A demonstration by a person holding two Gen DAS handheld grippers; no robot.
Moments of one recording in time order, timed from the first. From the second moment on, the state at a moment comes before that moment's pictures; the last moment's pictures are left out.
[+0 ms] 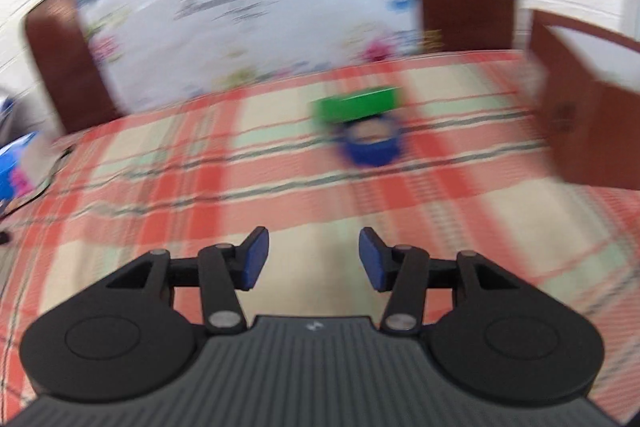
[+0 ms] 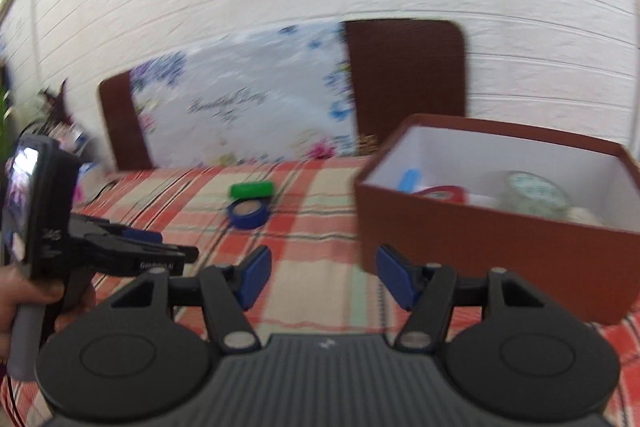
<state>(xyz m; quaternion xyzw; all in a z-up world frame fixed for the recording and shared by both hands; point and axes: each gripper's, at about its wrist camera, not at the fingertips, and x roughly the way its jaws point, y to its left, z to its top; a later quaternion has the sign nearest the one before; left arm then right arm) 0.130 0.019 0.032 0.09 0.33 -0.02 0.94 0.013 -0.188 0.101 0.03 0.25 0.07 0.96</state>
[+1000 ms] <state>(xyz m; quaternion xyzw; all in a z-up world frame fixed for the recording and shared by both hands) 0.135 0.091 -0.004 -0.03 0.28 -0.01 0.96 0.127 -0.119 0.055 -0.03 0.28 0.13 0.95</state>
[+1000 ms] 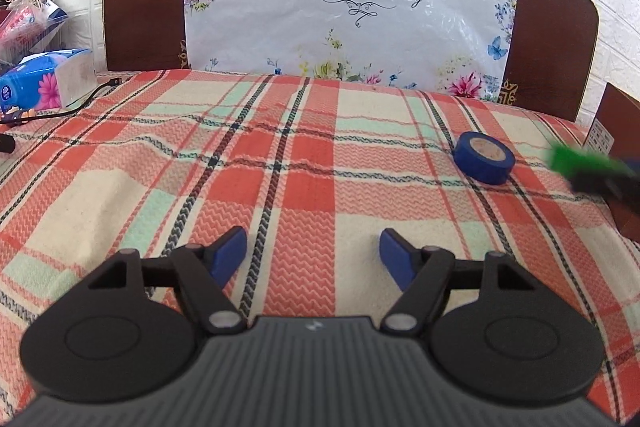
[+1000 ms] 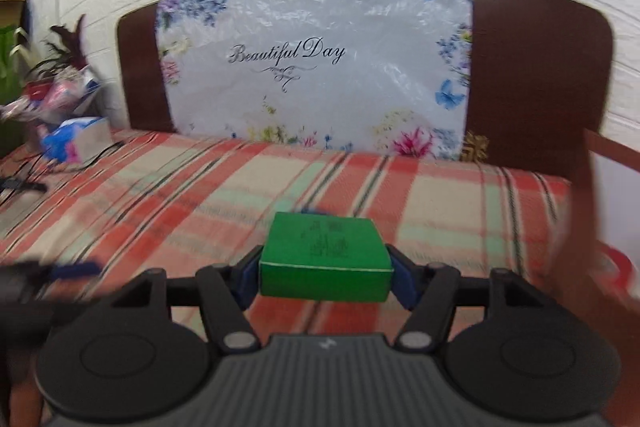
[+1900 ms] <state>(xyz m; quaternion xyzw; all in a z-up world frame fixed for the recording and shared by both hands) 0.087 -0.096 0.042 -0.04 0.46 -0.27 0.84 -0.003 -0.180 0.018 -0.03 0.33 0.09 0.94</state>
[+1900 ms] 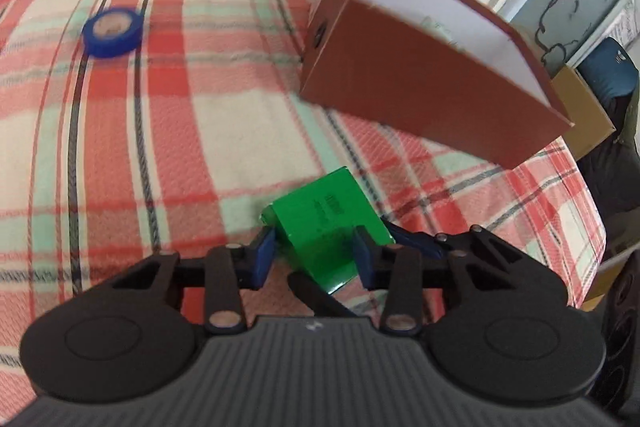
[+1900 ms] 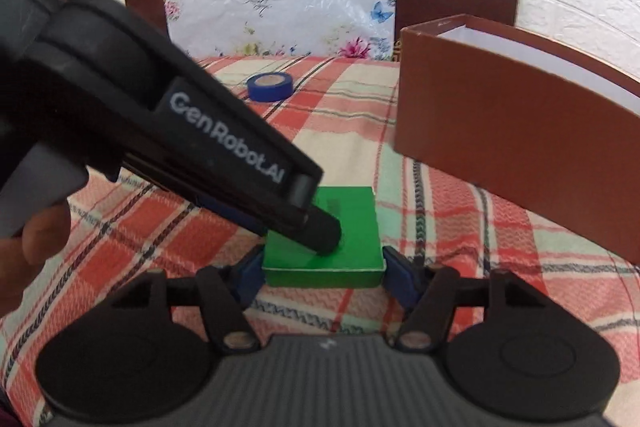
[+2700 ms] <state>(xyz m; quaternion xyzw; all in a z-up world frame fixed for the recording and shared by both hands) 0.150 -0.152 0.115 0.00 0.32 -0.29 0.90 0.035 -0.291 0.089 0.07 0.16 -0.09 0.98</state>
